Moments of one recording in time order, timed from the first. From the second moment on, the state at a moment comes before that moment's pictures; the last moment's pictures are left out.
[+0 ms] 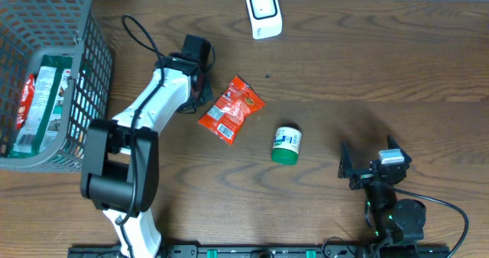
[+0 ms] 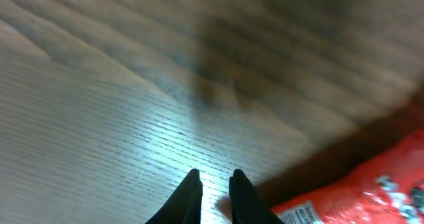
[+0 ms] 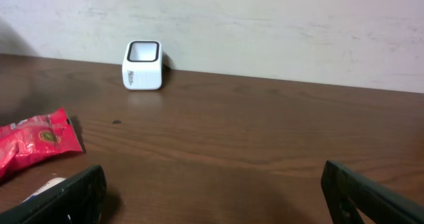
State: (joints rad) left arm -0.26 1.95 1.37 -0.78 -0.13 -0.54; right arm 0.08 0.01 0.01 -0.07 -0.05 -0.03
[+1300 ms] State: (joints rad) left arm -0.44 1.98 1.35 -0.74 0.03 -0.56; right arm 0.08 0.01 0.01 -0.07 -0.05 -0.03
